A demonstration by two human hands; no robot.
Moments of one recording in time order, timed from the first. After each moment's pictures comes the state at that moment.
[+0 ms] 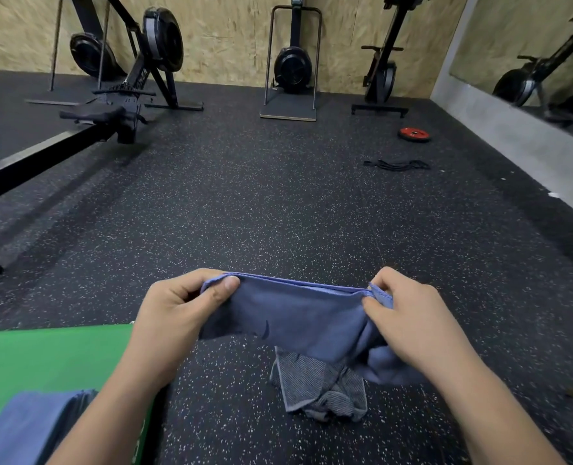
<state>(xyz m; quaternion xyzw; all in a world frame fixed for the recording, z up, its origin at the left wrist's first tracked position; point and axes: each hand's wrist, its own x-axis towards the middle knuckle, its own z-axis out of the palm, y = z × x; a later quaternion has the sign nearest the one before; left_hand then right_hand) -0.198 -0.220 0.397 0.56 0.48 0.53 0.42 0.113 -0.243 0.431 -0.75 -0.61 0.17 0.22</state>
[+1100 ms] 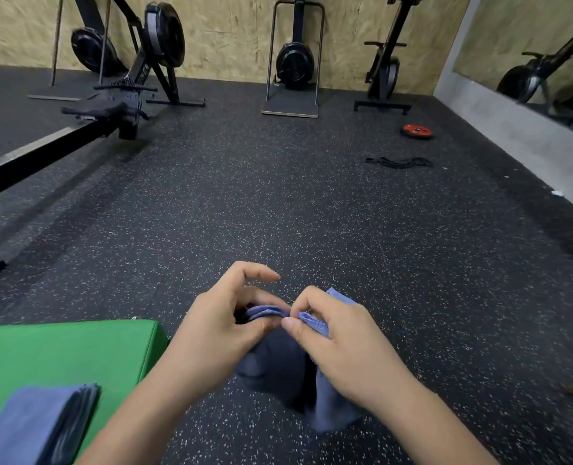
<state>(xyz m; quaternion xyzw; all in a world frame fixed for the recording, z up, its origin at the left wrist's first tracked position) -0.162 -0.244 0.415 0.66 0.48 0.39 0.42 0.045 -0.267 0.416 -0.55 -0.72 0.30 0.31</state>
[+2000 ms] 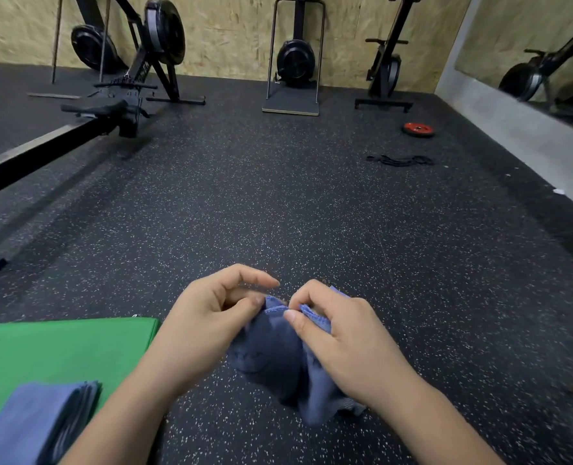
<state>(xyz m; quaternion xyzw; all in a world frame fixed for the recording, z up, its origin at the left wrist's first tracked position) -0.174 -0.241 0.416 0.60 0.49 0.41 0.48 0.048 -0.267 0.419 -0.52 -0.74 0.30 0.32</state>
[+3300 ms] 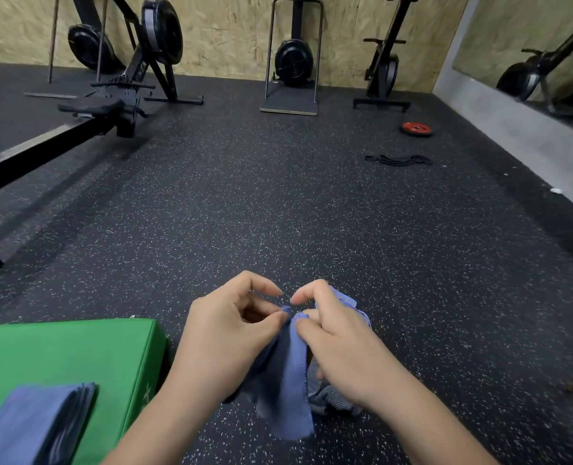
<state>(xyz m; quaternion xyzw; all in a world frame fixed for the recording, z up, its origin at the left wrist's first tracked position) -0.141 -0.255 0.416 0.61 0.57 0.40 0.36 0.041 -0.266 0.416 -0.58 -0.66 0.39 0.26</state>
